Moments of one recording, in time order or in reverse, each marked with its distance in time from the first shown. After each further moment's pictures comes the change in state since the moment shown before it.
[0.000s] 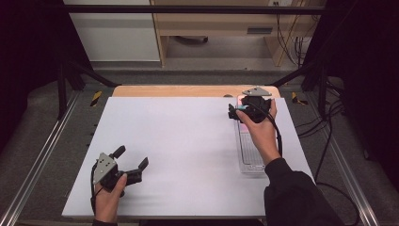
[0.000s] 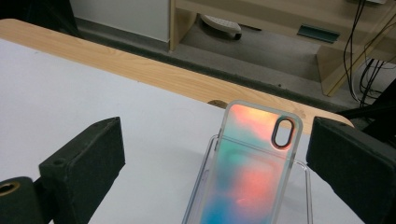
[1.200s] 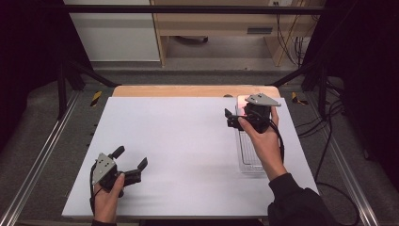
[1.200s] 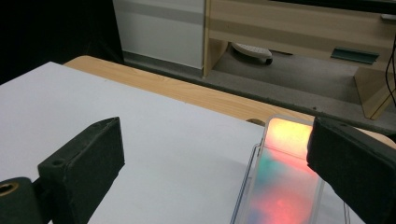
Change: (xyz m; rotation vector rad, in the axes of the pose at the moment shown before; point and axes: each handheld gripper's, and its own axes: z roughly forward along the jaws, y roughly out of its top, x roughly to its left) left arm 0.002 0.000 -0.002 0.000 0.004 0.001; right arm 0.015 -0.003 -0.048 -0.119 0.140 0.040
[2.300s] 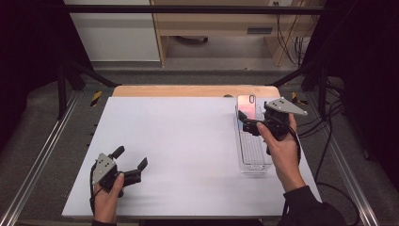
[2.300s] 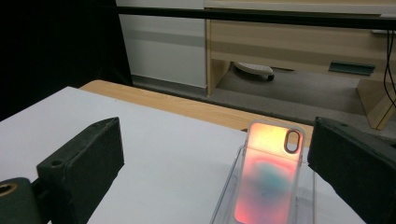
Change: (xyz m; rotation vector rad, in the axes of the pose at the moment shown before) left arm 0.000 0.000 0.000 0.003 0.004 0.002; right arm -0.022 -0.004 -0.048 -0.092 0.024 0.053
